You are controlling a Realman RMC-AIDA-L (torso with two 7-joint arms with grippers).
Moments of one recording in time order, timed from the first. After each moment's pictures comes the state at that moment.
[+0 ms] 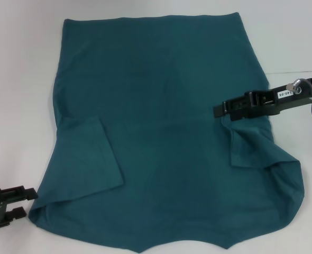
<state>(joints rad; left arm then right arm) -0.40 -2.10 0.44 0.81 2.33 1.43 -2.56 0.76 1.93 -0.80 -0.77 -2.24 -1.46 2.51</state>
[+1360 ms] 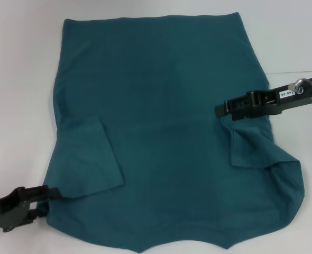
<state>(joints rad) -0.45 -2.10 0.45 0.72 2.33 1.43 -2.52 0.76 1.92 -0.80 -0.78 -2.24 -1.45 2.50</state>
